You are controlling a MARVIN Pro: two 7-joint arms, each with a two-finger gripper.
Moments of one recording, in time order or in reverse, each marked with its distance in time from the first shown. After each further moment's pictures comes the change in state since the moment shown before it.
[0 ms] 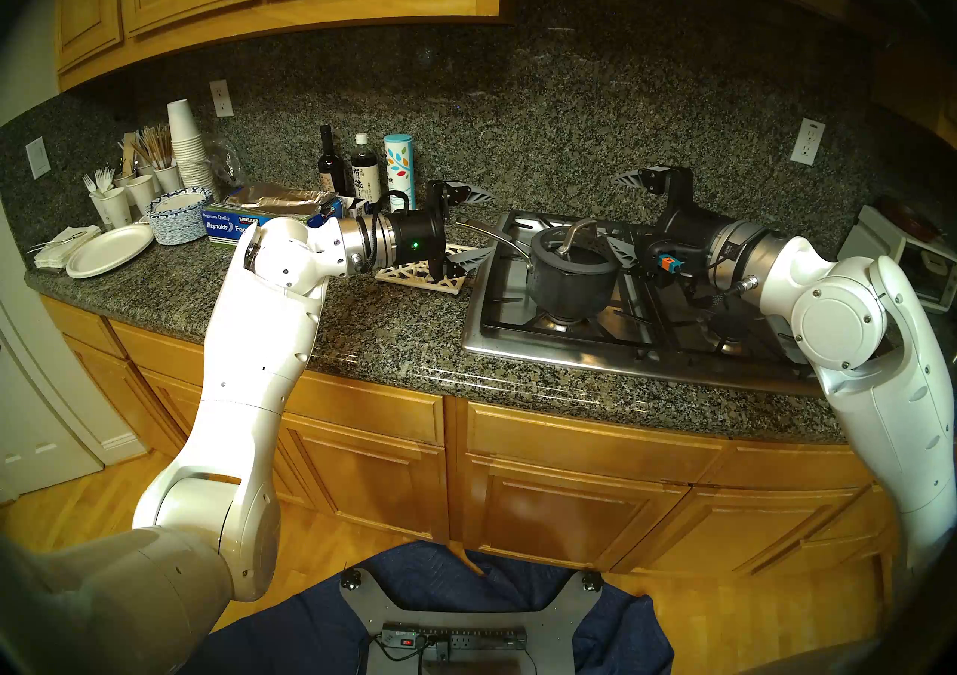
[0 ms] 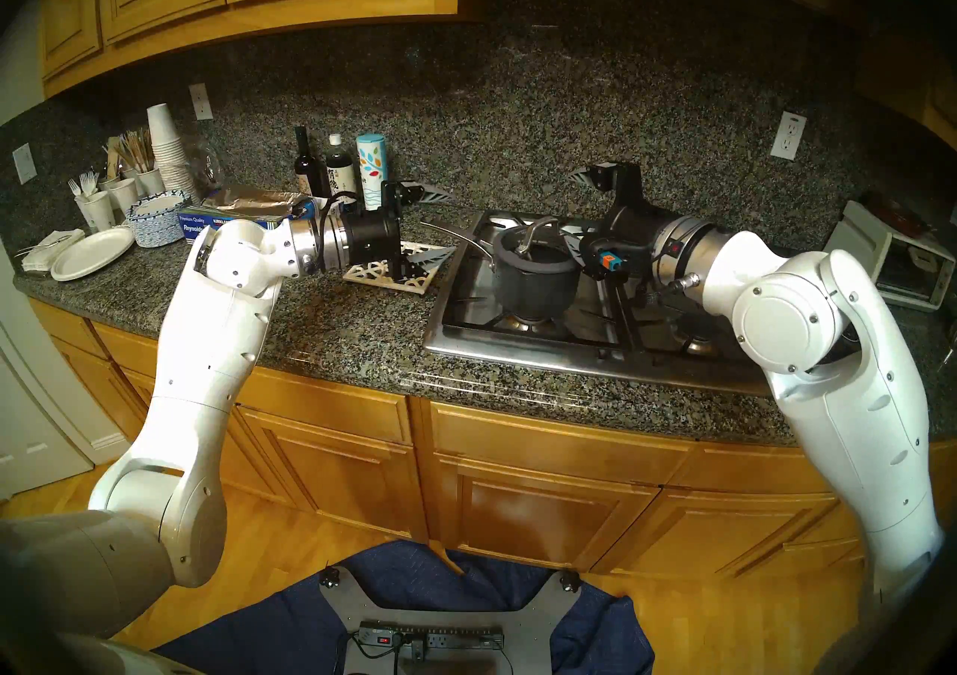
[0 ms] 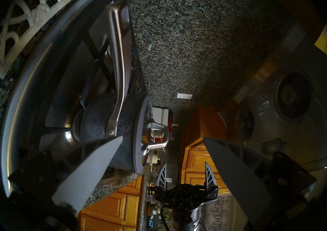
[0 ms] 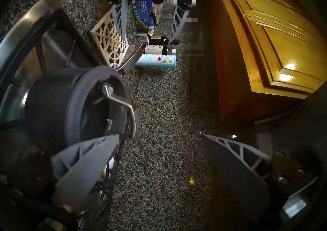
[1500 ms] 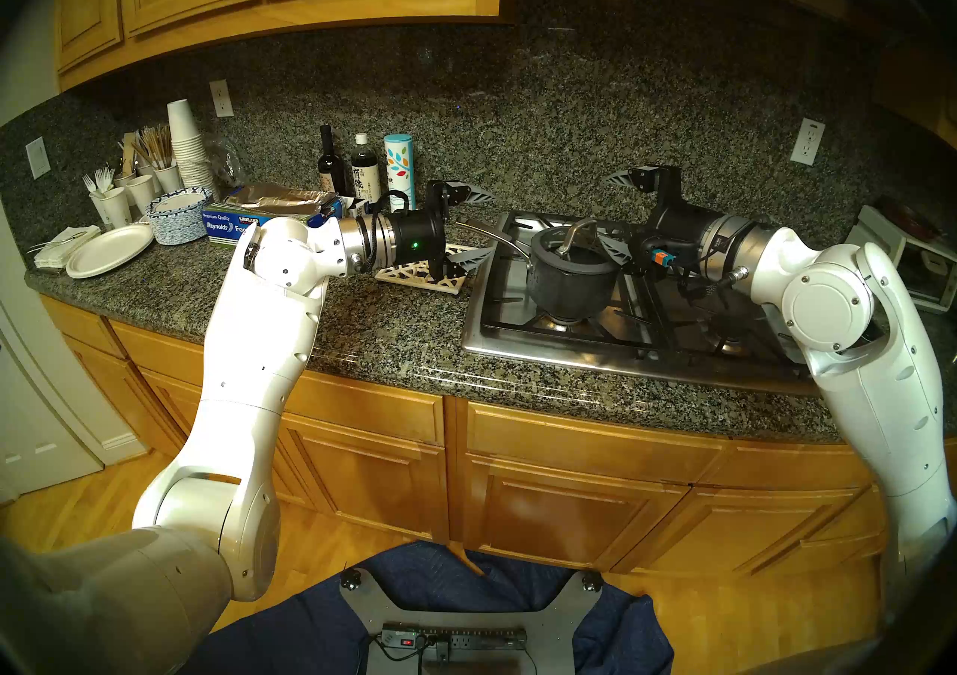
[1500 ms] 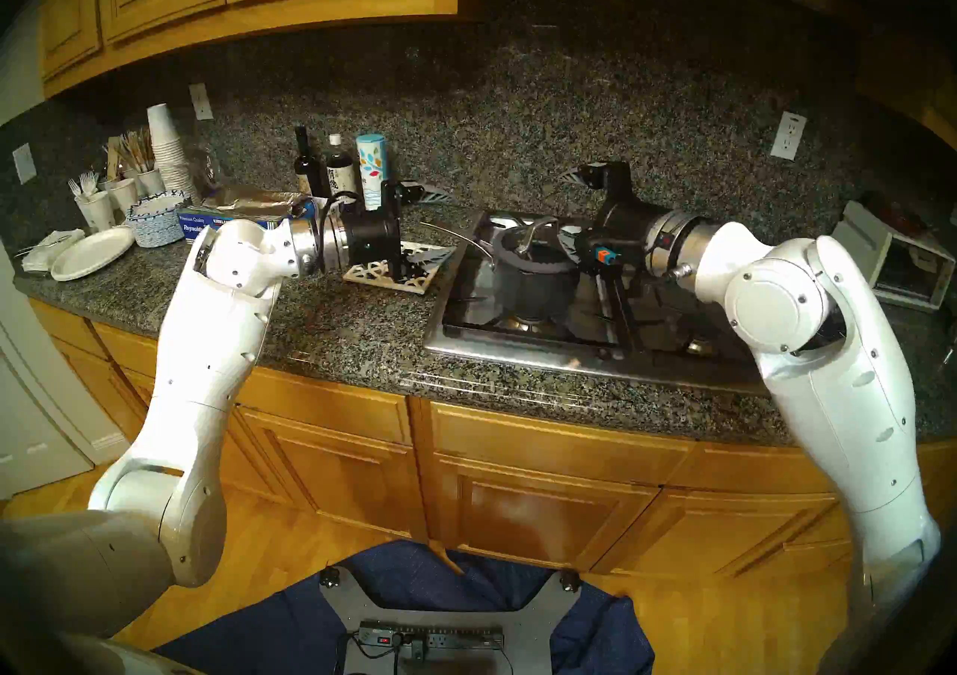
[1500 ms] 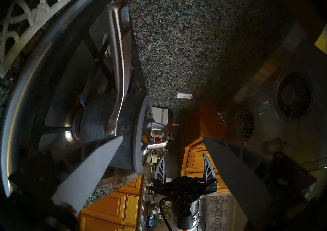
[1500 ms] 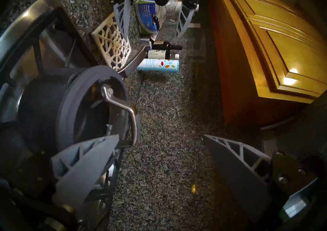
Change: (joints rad) left arm 0.000 0.001 0.000 0.000 -0.004 0.000 0.003; right arm 0.119 -0.030 -0.069 0.102 0.019 -0.097 0.056
